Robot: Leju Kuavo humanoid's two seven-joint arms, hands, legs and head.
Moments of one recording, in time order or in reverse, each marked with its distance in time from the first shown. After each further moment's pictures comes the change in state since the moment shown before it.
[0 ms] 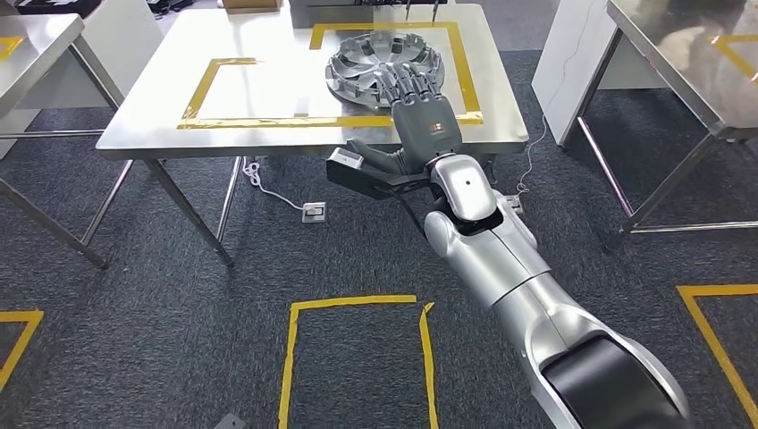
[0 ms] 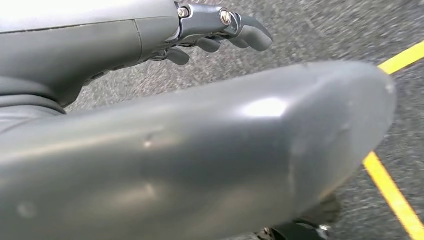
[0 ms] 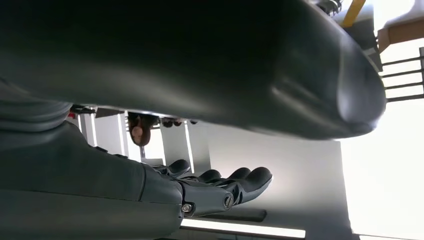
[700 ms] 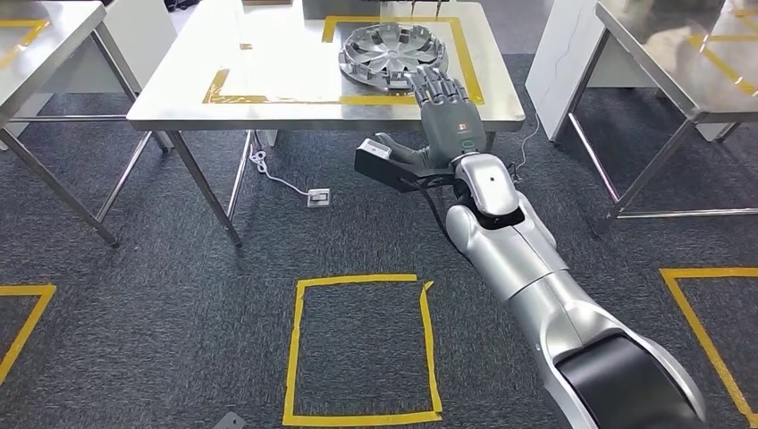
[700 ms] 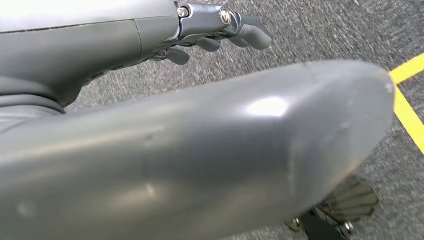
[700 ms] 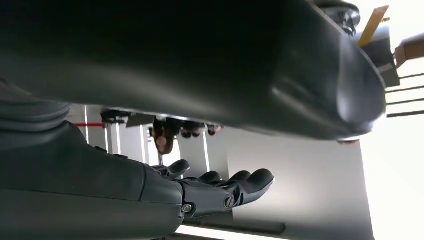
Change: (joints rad) left arm 0.002 -0.008 0.006 -0.001 -0.009 0.000 0.002; right arm -0.010 -0.044 -0.054 0.063 -0.076 0.038 -0.018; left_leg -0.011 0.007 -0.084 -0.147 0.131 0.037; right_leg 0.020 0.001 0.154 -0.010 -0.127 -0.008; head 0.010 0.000
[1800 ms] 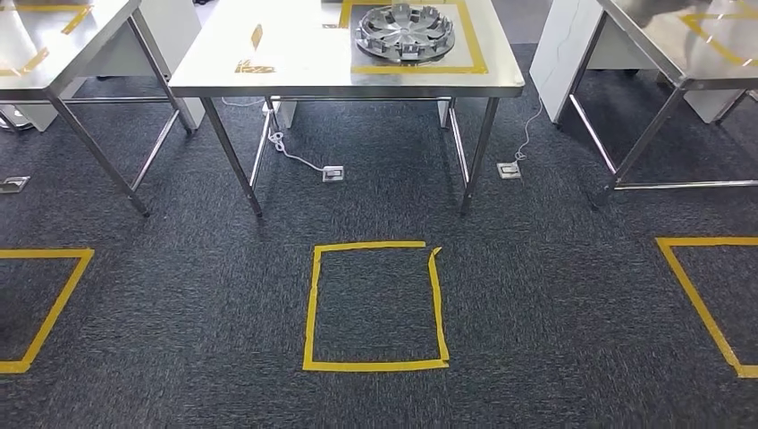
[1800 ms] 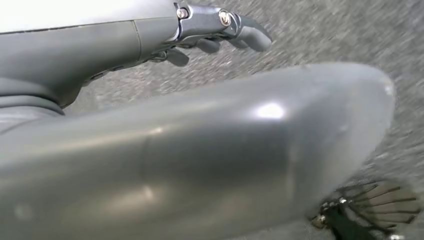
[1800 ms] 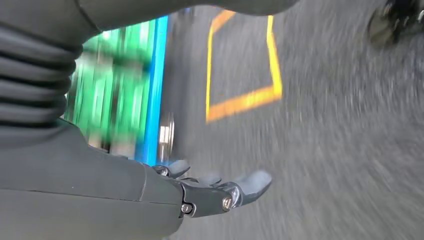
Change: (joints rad) left arm 0.064 0.019 0.070 0.004 0.025 0.006 0.031; right arm 0.896 -0.269 -0.757 0.540 -0.874 0.301 0.415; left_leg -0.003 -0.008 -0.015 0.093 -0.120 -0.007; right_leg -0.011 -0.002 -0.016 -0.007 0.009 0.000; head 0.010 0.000
